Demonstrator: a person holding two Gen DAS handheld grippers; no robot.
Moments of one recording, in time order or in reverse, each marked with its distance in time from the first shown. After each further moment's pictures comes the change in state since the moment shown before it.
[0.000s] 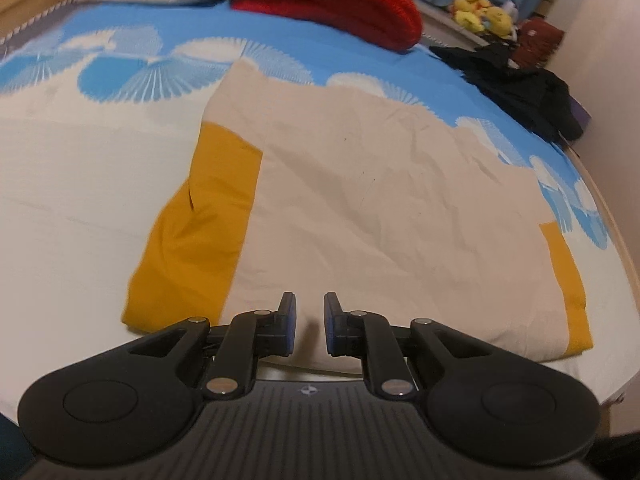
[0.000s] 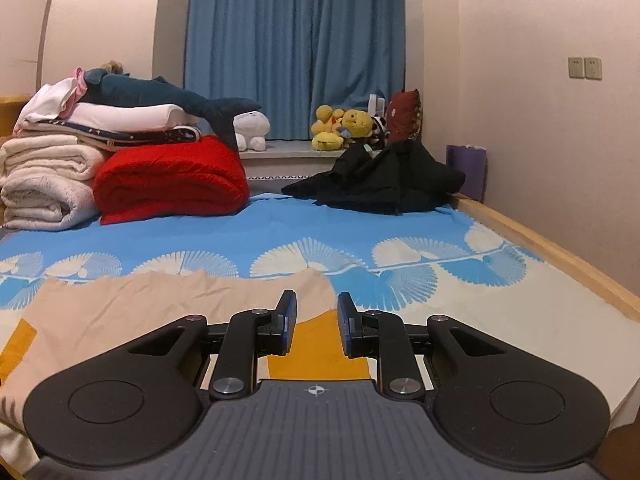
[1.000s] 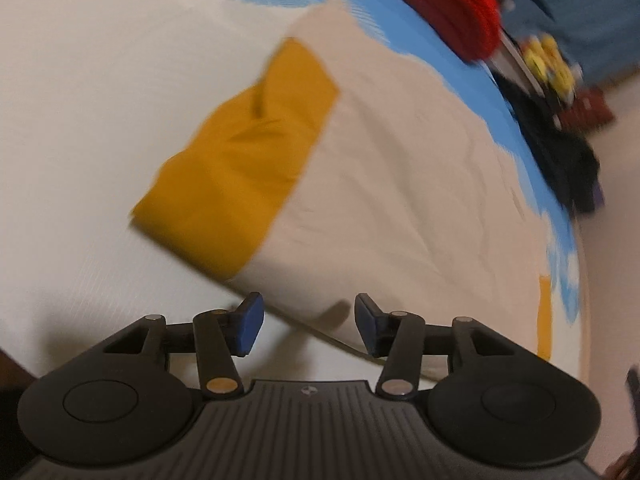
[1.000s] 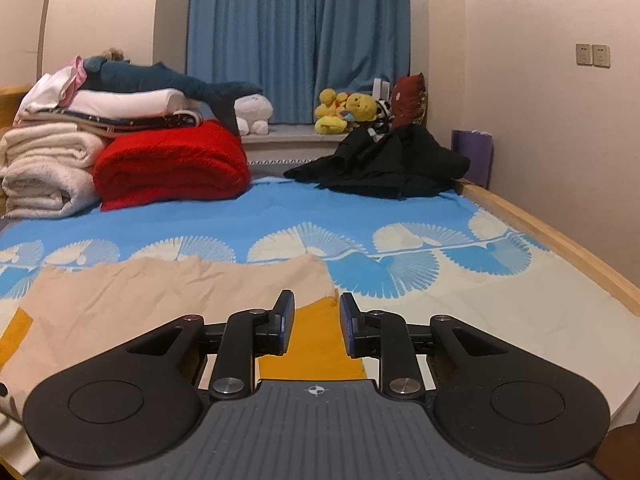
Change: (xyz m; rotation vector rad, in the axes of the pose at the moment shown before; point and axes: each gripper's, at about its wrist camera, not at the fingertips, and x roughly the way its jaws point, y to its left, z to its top) left arm 0.021 0.056 -0.025 -0.409 0.127 -0.089; right arm 0.020 -0.016 -0.001 0.003 0.056 0.017
